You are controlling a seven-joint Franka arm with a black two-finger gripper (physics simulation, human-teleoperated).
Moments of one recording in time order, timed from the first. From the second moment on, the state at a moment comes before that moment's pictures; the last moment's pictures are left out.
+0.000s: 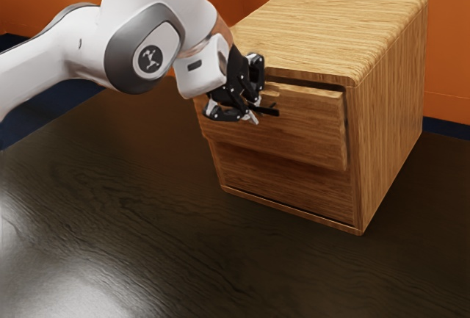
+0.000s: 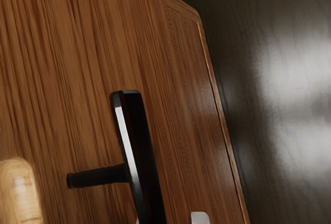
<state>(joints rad) -0.29 0.00 0.20 -1.59 -0.01 2.04 1.66</state>
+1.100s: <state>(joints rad) -0.35 -0.36 0.20 -1.97 0.02 2.11 1.68</state>
